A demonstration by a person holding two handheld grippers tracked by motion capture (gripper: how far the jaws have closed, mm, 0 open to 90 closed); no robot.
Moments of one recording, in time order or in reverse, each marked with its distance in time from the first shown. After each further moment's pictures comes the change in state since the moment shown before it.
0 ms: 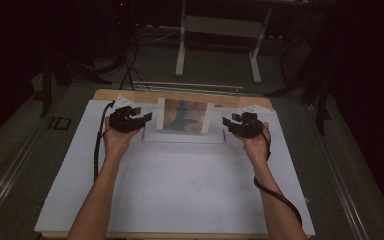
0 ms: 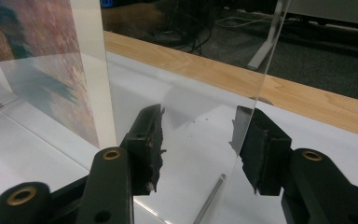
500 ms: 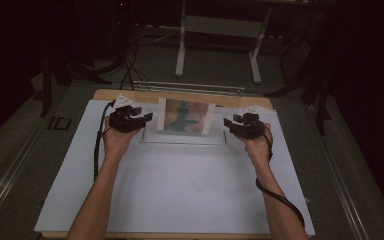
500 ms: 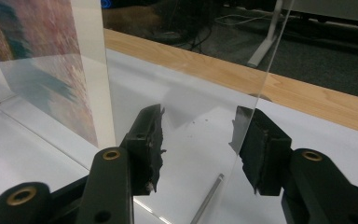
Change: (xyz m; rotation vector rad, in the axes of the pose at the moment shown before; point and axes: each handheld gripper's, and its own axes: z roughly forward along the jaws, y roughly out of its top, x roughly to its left) left arm -0.006 0.005 -0.006 0.016 -0.005 0.012; right arm 0.001 0.000 -0.007 0.009 -0.001 0.001
